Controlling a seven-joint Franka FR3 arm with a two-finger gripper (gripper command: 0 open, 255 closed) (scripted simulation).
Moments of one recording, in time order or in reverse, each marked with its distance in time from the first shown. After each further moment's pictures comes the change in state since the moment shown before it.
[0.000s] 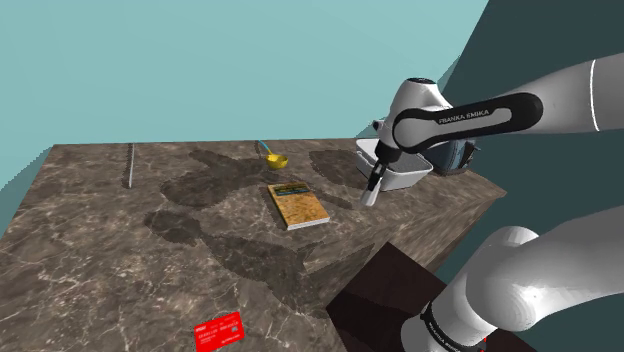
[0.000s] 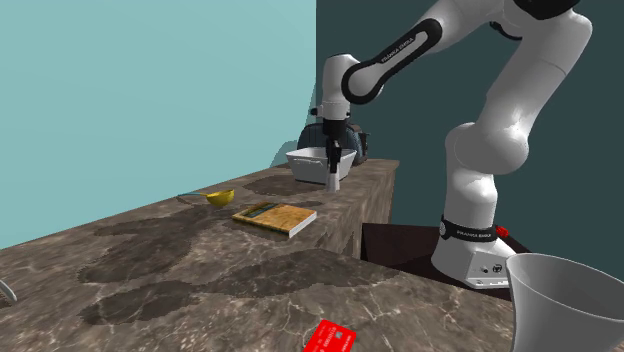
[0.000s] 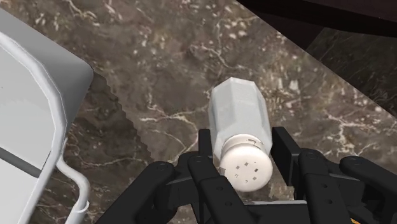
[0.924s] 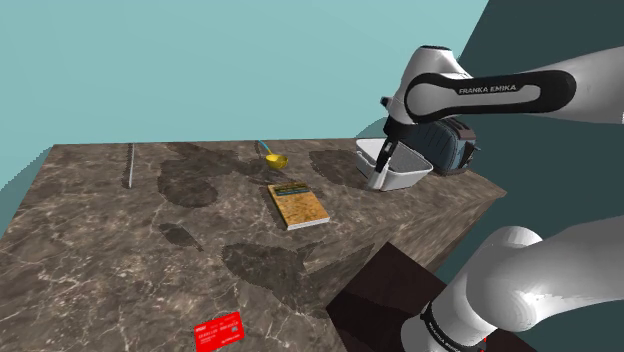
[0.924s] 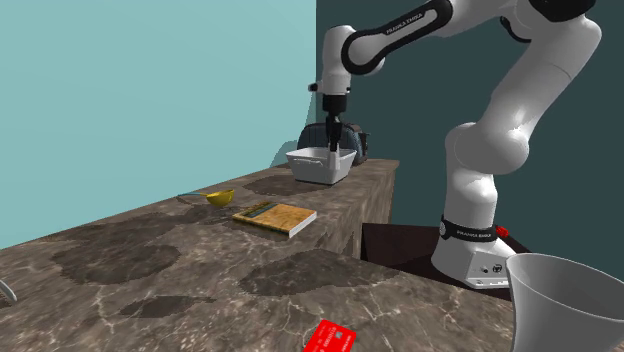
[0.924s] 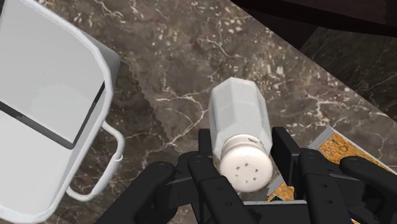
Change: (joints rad) arm 0.007 -0.080 0.032 0.132 0.025 -0.211 -0.014
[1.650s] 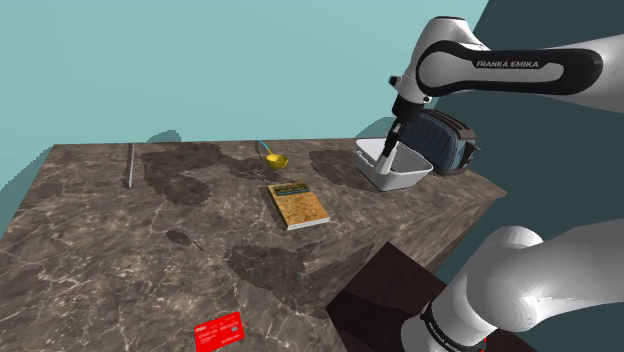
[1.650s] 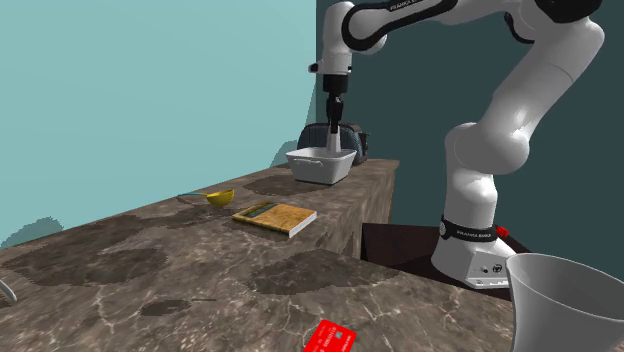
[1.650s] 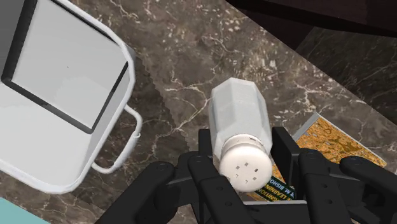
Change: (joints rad) arm 0.005 -0.029 0.020 0.125 0.018 -0.153 -0.015
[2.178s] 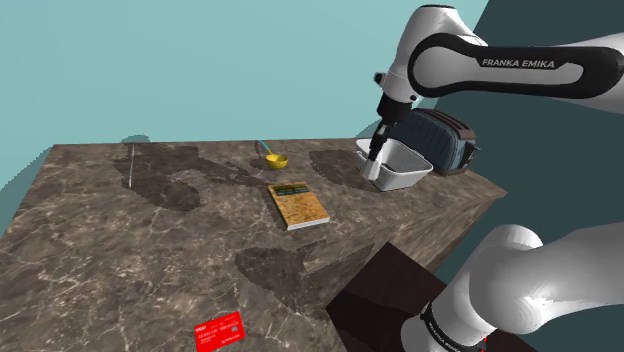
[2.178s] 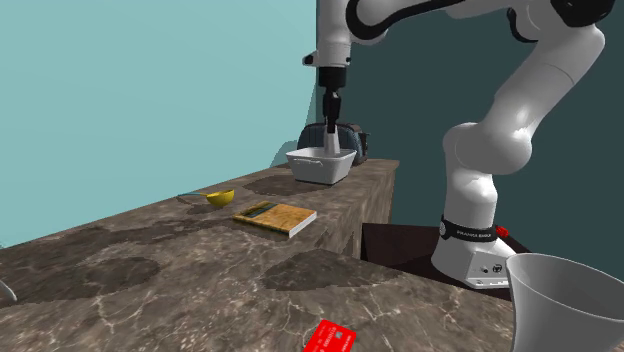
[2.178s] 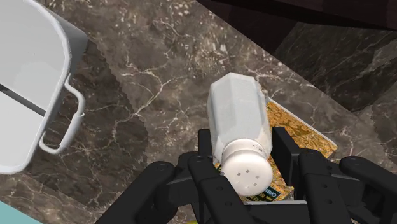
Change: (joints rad) arm 0.056 -0.043 0.133 -0.025 0.061 -0.042 0.149
